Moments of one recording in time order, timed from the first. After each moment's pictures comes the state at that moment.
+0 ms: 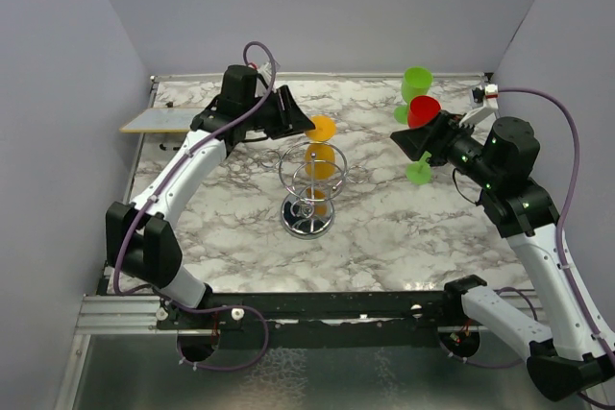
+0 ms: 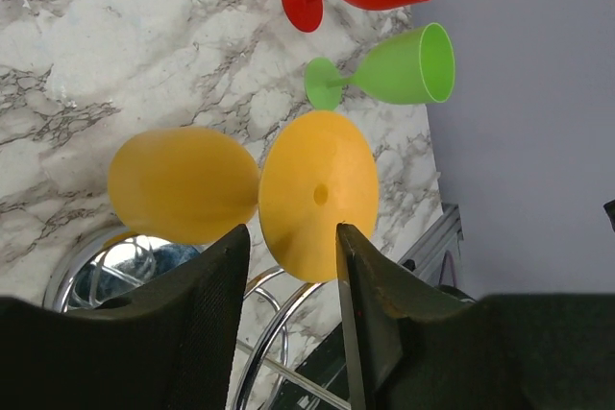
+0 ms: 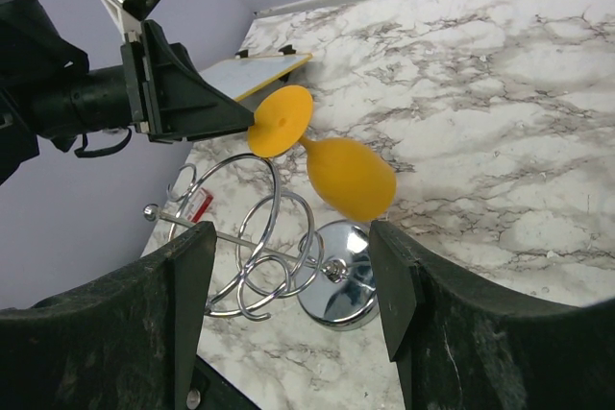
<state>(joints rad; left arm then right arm) -0.37 1.54 1.41 -0.40 0.52 -0.69 0.29 0.87 1.10 -0.39 -0.30 0.54</state>
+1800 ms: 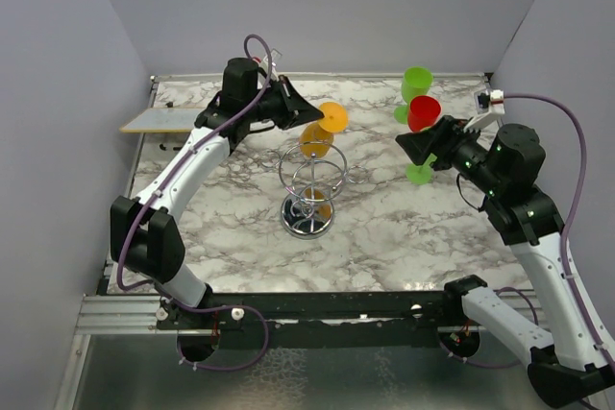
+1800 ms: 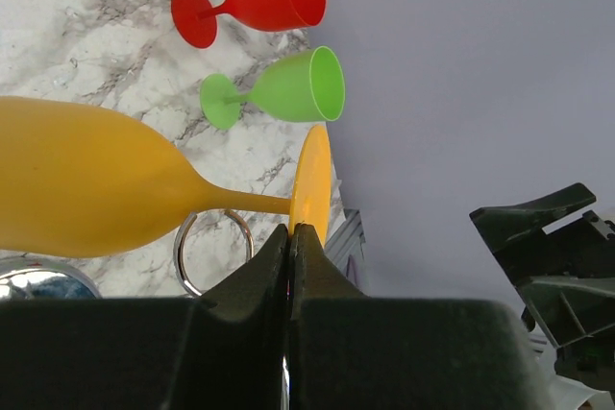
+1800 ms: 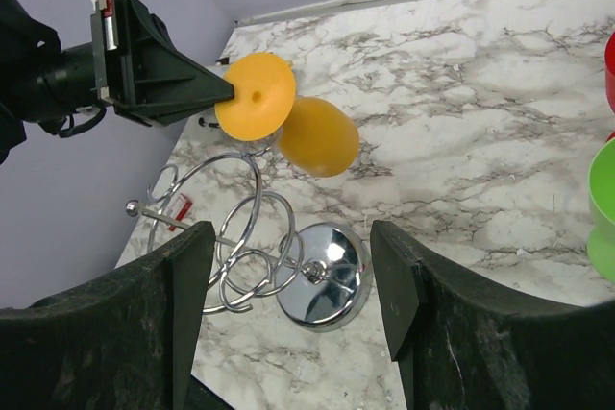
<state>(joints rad) -0.38 1.58 1.43 -0.23 0.64 -0.93 0.29 0.83 1.09 -0.41 -0.26 0.50</state>
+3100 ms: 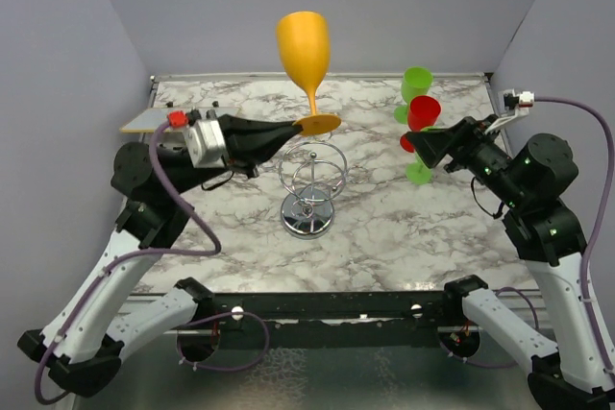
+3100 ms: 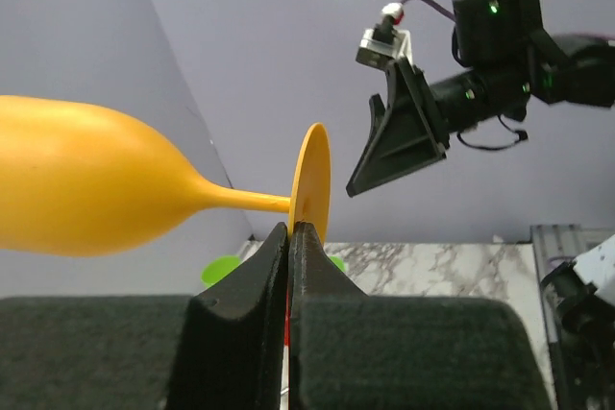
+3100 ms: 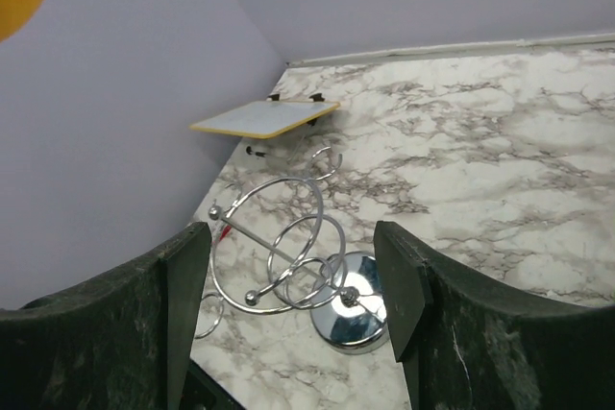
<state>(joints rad) -0.57 0.94 1.23 0.21 0.64 -0.10 0.29 0.76 1.16 -0.42 -0.28 0.51</state>
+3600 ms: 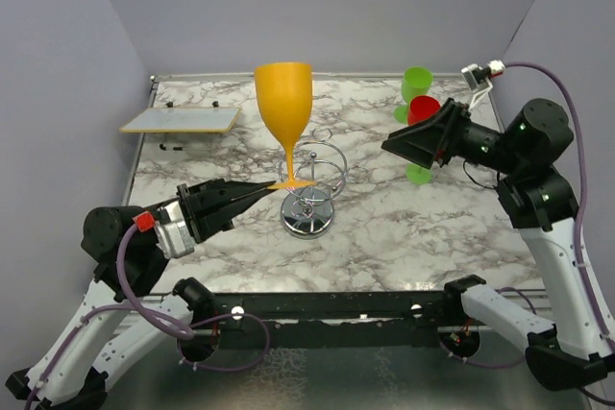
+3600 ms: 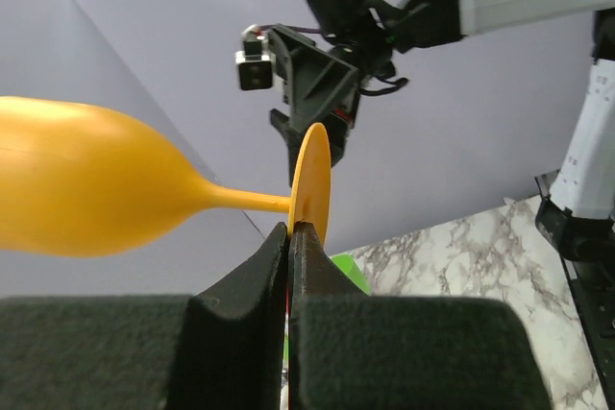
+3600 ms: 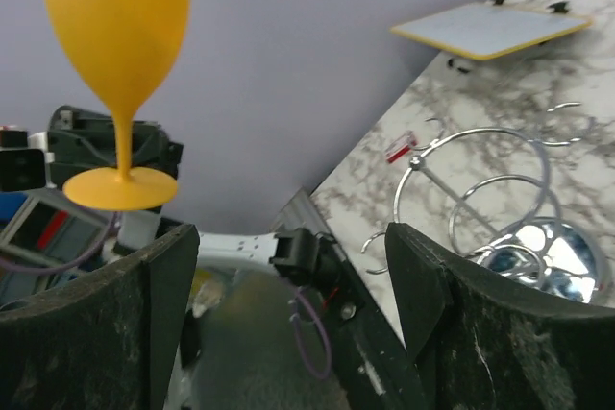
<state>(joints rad) -0.64 0.56 0.94 0.20 0.73 0.20 0.29 0.90 1.29 -0.35 -0.76 0.74</state>
